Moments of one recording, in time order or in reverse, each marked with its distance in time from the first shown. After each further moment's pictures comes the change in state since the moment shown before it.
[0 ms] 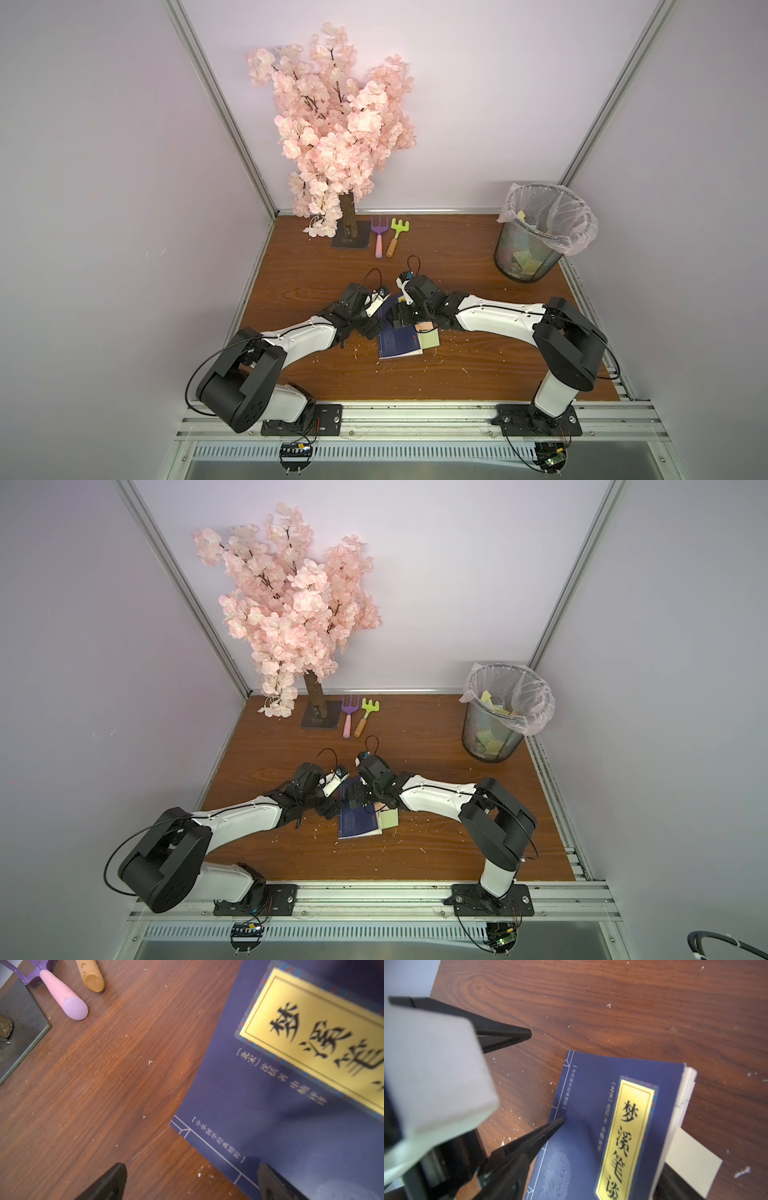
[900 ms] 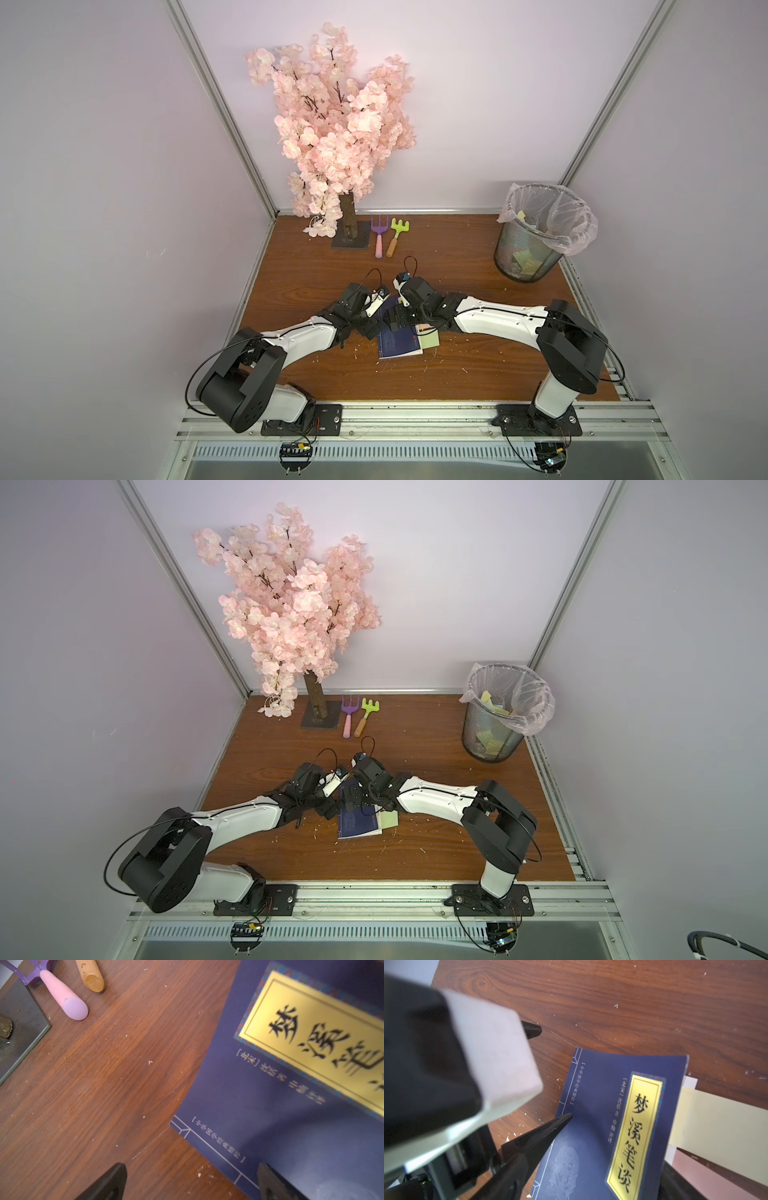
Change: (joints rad) left arm 0.000 0.000 0.000 0.001 0.000 0.000; right arm 0.039 -0.012 0.031 -0.051 0.049 0.001
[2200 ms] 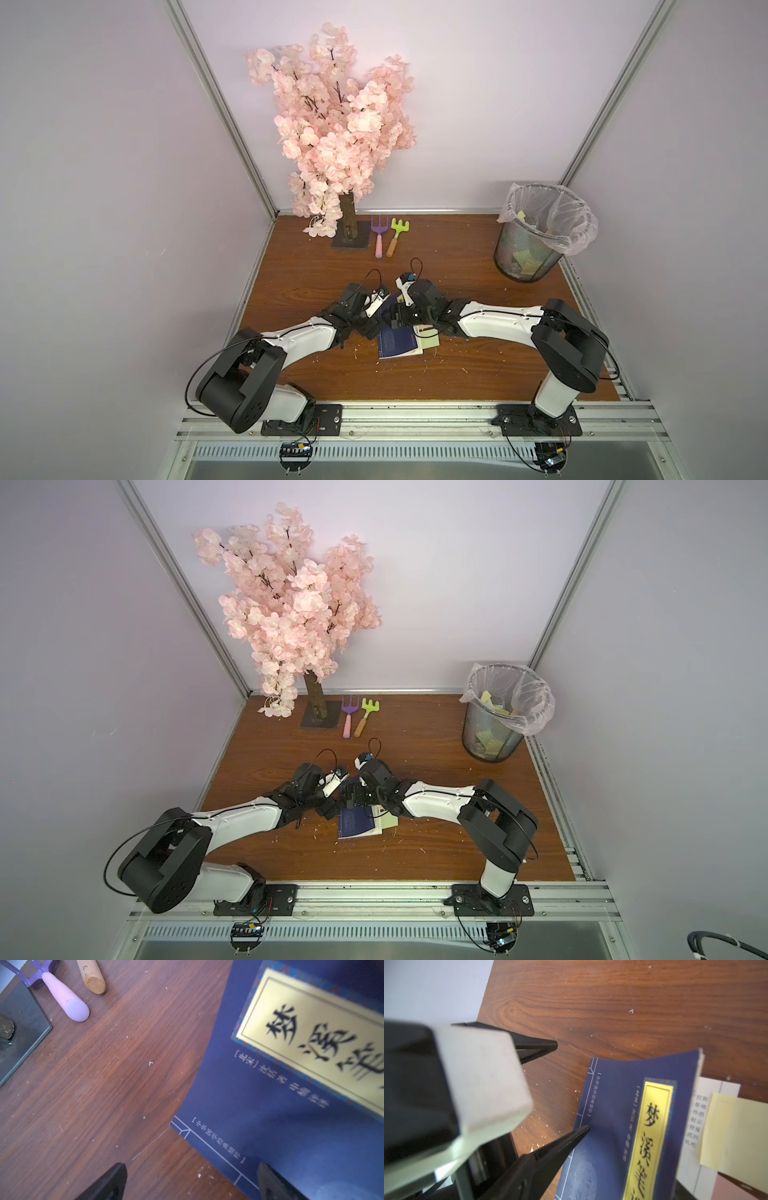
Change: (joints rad) left arm 0.000 -0.003 -0.010 0.017 0.002 0.000; right arm -0.031 -0.001 -0.127 0.273 -0.112 0.129
